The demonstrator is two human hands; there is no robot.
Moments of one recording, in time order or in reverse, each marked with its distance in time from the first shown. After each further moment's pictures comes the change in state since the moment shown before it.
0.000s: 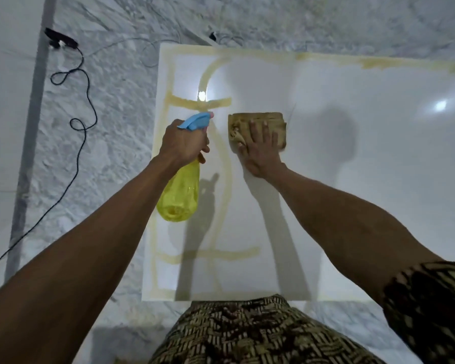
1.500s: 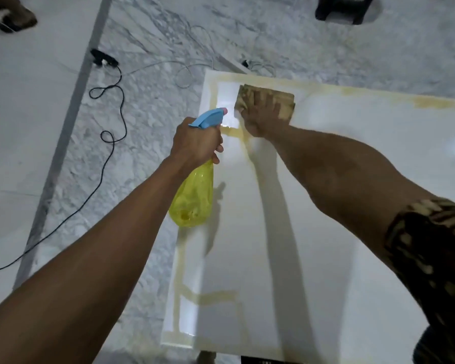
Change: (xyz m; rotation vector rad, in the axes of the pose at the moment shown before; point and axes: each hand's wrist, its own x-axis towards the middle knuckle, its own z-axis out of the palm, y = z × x) left_hand 0.051 0.006 -0.065 -0.132 0.099 0.034; right_hand 0.165 -0.098 -0.081 0.113 -0.083 0.062
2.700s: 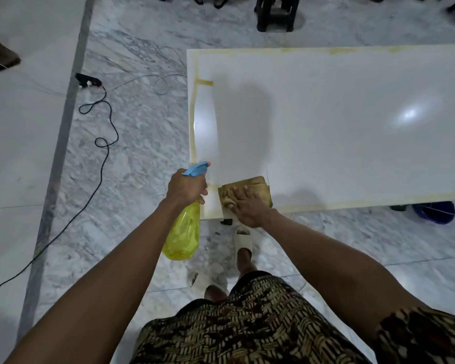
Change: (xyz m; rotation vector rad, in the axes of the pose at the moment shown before) left_hand -0.290 -0.193 -0.066 0.179 -0.143 -0.064; right_hand -0.450 -0.007 0.252 -0.122 -0.277 -0.092
